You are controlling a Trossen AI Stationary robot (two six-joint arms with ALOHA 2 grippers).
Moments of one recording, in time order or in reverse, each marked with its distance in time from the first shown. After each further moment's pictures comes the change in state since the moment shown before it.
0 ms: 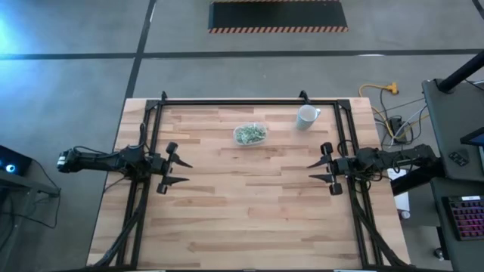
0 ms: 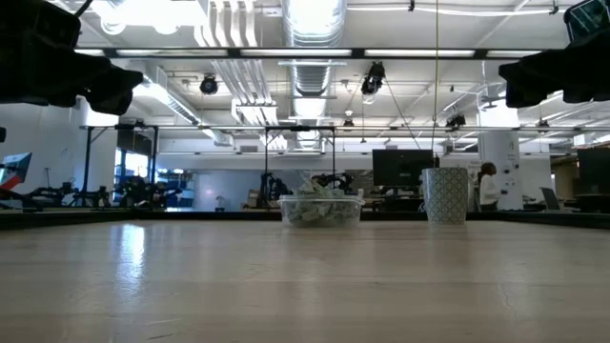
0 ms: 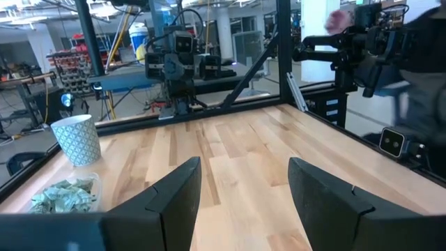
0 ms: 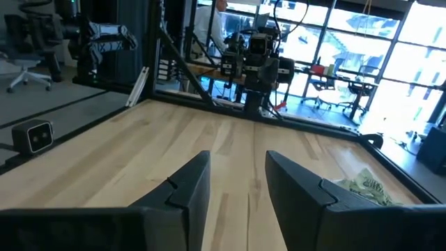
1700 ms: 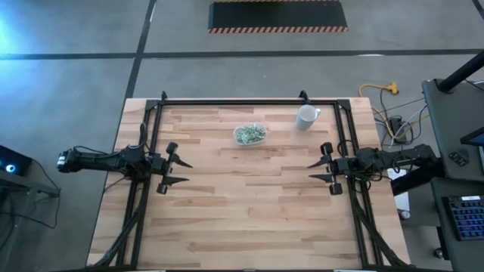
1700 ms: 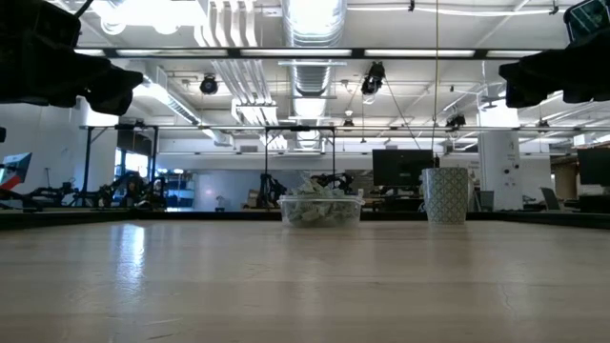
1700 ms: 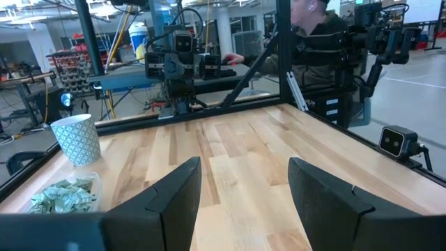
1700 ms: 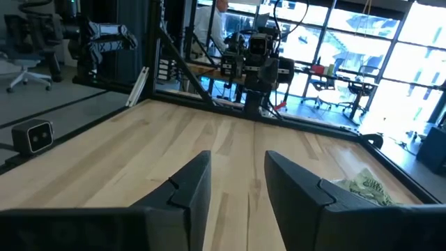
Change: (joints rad) left arm 0.000 0.002 -0.001 0.000 0.000 0.000; right arm 0.000 0.000 0.000 0.000 0.000 0.000
